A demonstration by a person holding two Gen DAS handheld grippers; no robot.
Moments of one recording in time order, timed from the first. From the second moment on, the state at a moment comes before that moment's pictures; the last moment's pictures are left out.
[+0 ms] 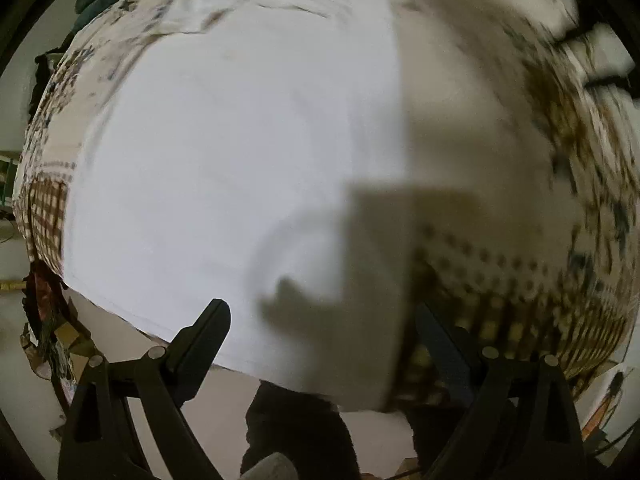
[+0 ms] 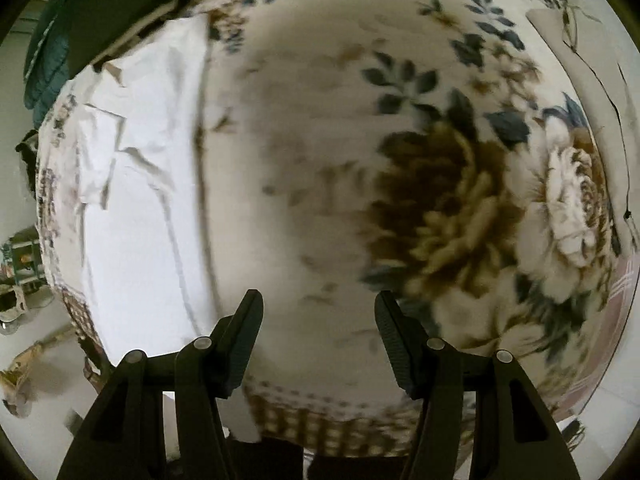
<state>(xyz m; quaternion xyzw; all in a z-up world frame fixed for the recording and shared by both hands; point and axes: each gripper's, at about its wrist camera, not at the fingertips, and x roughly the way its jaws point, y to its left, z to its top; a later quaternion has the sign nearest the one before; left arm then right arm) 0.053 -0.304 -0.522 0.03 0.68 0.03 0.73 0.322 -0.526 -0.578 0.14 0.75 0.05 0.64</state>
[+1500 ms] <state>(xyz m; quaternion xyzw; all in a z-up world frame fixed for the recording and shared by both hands) 0.063 -0.130 -0.442 -0.17 0.60 0.14 0.77 0.593 -0.297 -0.526 0.22 0.66 0.18 0.69</state>
